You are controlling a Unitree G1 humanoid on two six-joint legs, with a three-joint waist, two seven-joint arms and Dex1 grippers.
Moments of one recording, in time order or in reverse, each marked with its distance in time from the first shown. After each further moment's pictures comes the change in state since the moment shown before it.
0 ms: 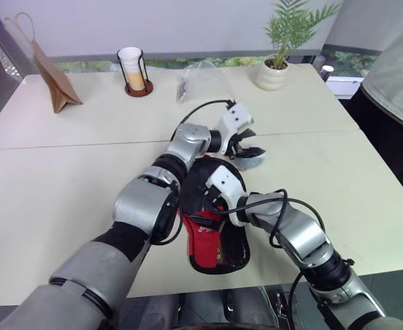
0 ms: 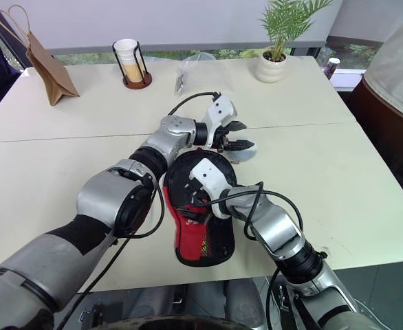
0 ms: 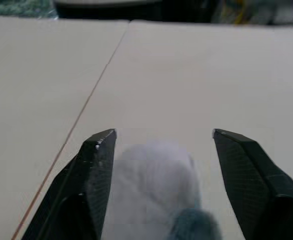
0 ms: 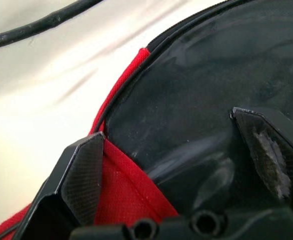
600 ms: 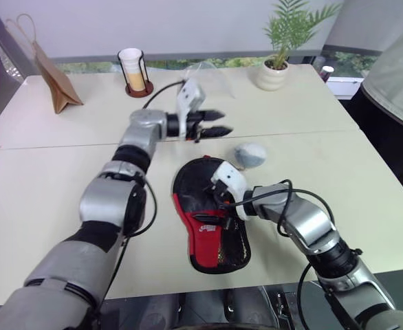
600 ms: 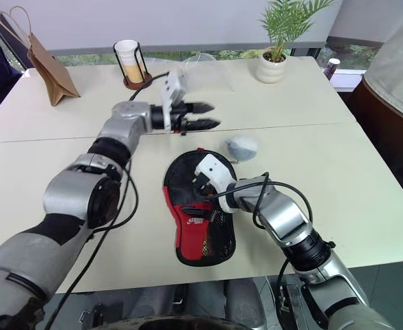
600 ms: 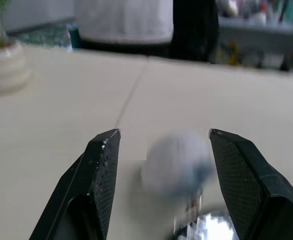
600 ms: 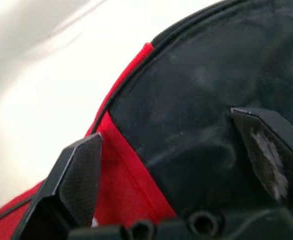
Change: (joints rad) left arm 0.138 0.277 -0.034 -0.166 -0.070 0.008 -0.295; right arm -0.064 -0.095 -0.074 0.066 0.101 -0.021 0.134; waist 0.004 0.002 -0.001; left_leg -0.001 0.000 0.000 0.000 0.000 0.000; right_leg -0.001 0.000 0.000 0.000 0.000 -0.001
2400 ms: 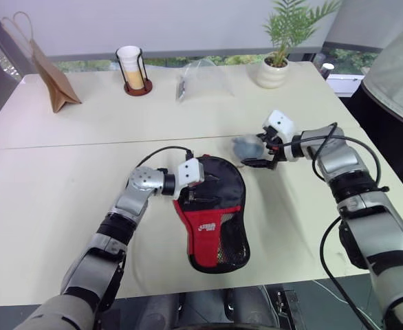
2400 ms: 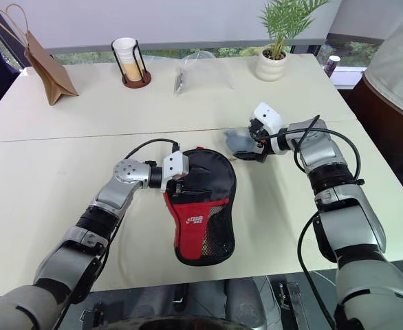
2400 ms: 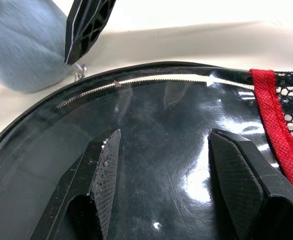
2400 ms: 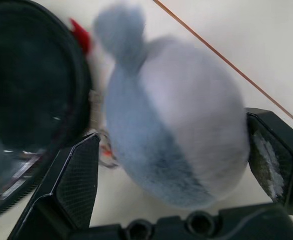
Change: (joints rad) left arm 0.565 0.055 -0.318 -0.723 -0.021 0.009 0.140; right arm -0.494 -0.109 -0.110 1.164 -0.249 -0.840 0.318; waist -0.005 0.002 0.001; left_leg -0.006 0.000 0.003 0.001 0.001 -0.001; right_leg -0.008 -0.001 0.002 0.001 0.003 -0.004
